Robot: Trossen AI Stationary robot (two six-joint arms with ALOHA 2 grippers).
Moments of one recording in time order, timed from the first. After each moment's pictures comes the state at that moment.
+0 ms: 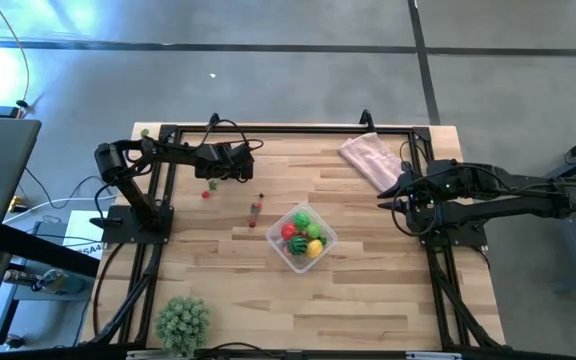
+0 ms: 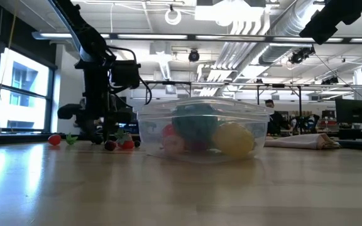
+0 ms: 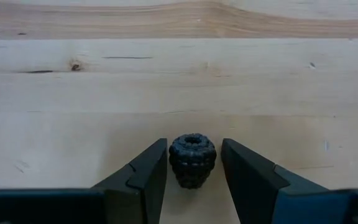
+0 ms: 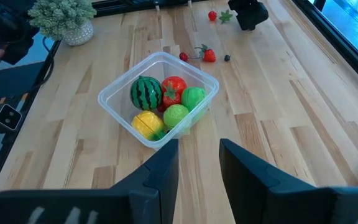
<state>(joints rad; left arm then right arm) 0.63 1.69 0.82 -0.52 -0.40 -1.02 -0.03 0.56 0.73 -0.72 -0.03 0.11</state>
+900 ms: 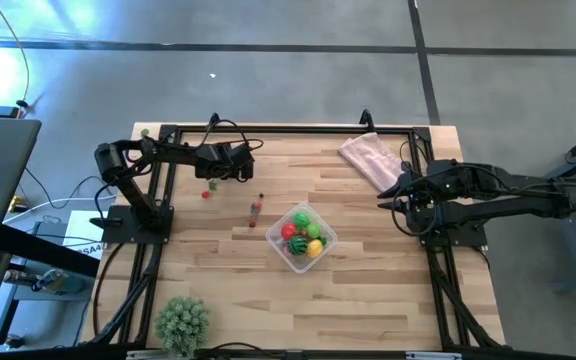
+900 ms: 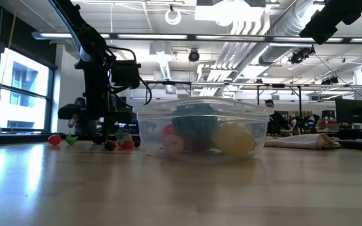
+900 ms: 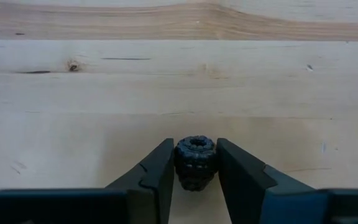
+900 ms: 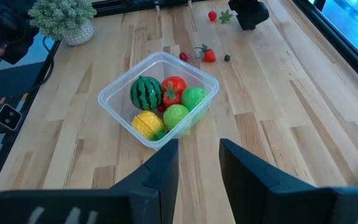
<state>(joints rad) 0.63 1.69 0.82 -0.51 -0.40 -1.03 -0.03 0.56 0.73 -0.72 -0.03 0.11</state>
